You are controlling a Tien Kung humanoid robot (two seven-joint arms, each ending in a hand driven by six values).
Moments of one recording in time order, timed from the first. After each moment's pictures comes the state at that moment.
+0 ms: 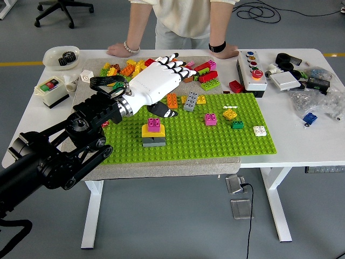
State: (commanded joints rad) left arm -0.81 0.18 -0.78 -1.13 2.27 0.17 -0.10; right arm 0.16 -0.12 1.67 0.18 -1.83 0.03 -0.11
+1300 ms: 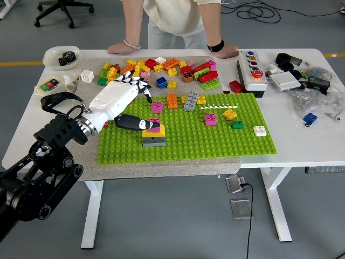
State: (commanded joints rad) left arm -0.50 0.21 -1.07 -1.27 2.27 0.07 -0.11; right arm 0.15 -0.11 1.67 0.18 -1.83 0.03 -0.11
